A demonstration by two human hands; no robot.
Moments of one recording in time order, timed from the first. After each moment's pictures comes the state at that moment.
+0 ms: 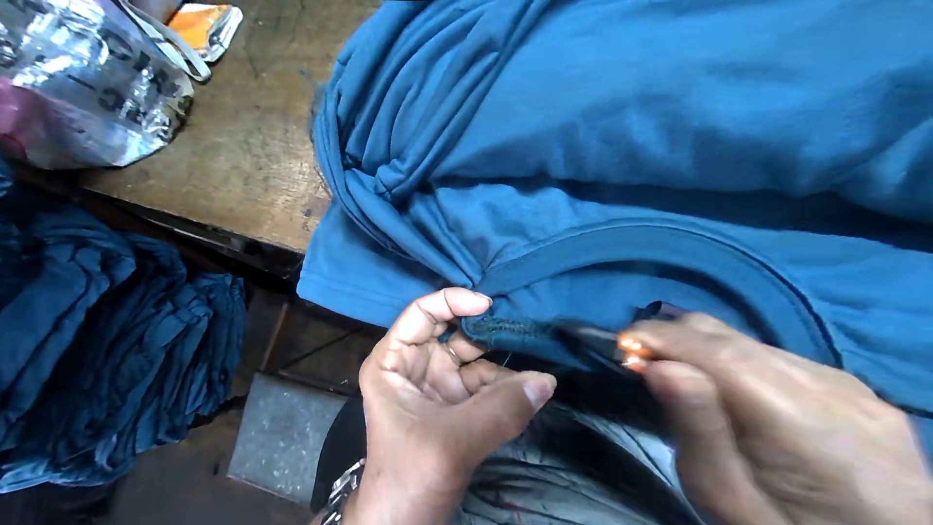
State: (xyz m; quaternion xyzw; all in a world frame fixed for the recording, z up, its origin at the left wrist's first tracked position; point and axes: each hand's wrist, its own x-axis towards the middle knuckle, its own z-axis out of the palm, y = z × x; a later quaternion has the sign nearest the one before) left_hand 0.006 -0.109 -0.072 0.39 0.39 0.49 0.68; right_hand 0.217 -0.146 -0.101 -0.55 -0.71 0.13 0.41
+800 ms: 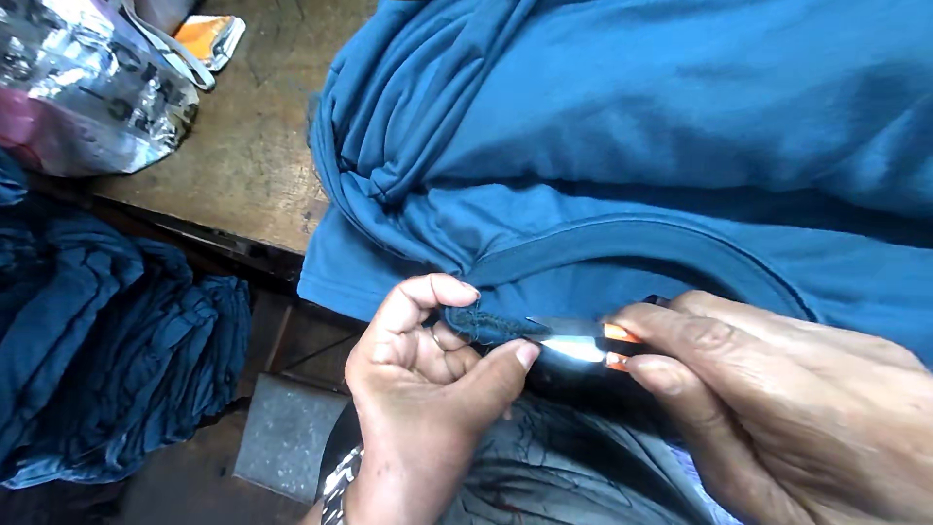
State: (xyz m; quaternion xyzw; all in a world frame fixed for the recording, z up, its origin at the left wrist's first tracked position) left_hand 0.013 -0.102 -0.068 0.47 0.42 0.51 0.58; right_hand 0.232 -0.129 -0.083 -0.51 -0.79 0.10 0.34
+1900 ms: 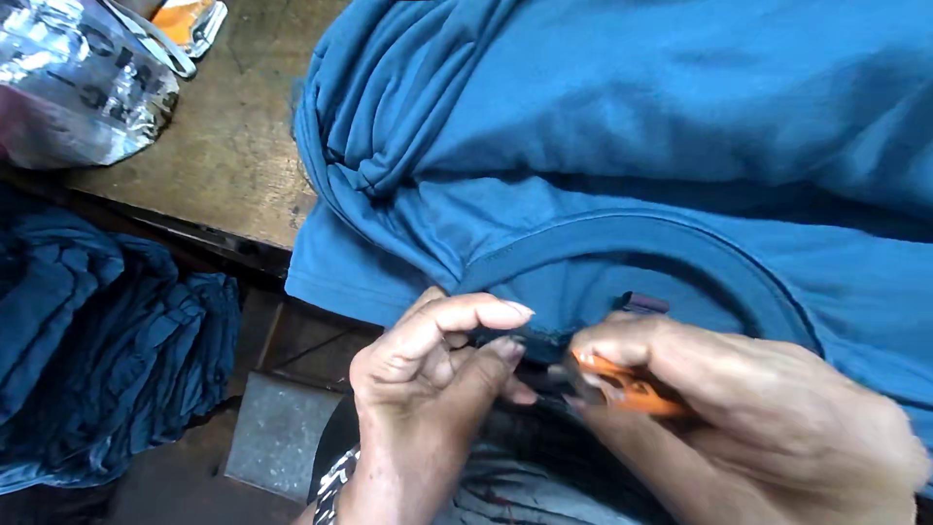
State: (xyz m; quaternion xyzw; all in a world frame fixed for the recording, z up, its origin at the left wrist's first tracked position) left_hand 0.011 -0.100 -0.075 0.52 0.35 0.50 0.59; right_hand 0.204 -0.130 -0.085 -0.46 -0.69 0.28 0.48
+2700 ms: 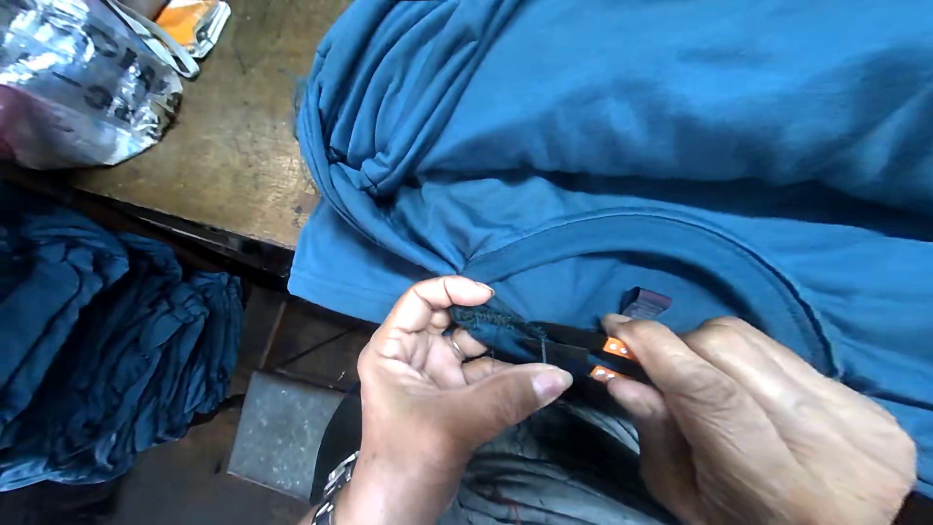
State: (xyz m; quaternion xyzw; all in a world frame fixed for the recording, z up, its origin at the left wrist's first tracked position) left_hand 0.012 -0.107 -0.067 0.38 0.38 0.48 0.69; right_hand 0.214 -0.156 -0.109 -0.57 -0.74 -0.03 0.35
